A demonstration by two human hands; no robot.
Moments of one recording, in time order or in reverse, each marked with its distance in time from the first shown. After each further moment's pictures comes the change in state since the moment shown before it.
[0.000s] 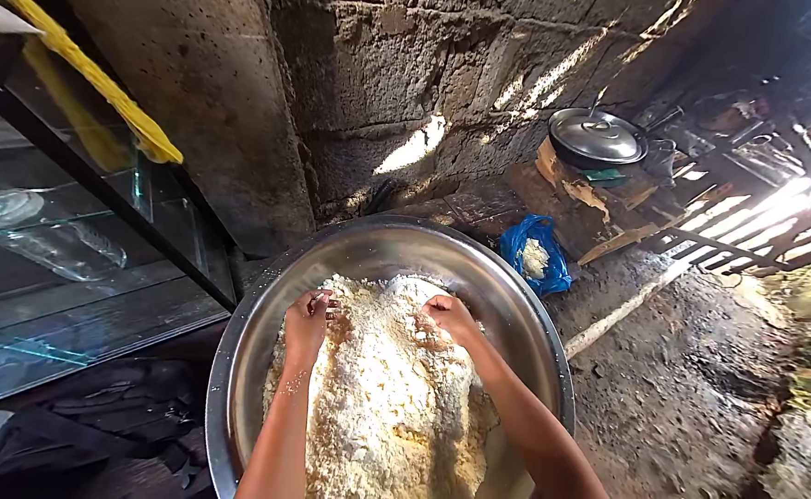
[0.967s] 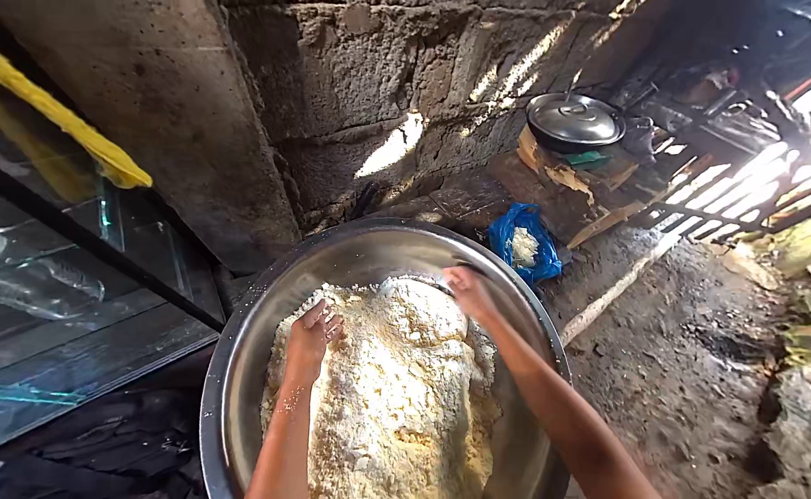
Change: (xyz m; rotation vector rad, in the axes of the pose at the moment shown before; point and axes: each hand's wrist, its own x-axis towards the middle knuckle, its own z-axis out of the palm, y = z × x) left_hand -0.011 0.009 0.014 -0.159 -0.146 -0.145; right_hand 0.008 0.002 -0.054 -0.221 0.210 -0.110
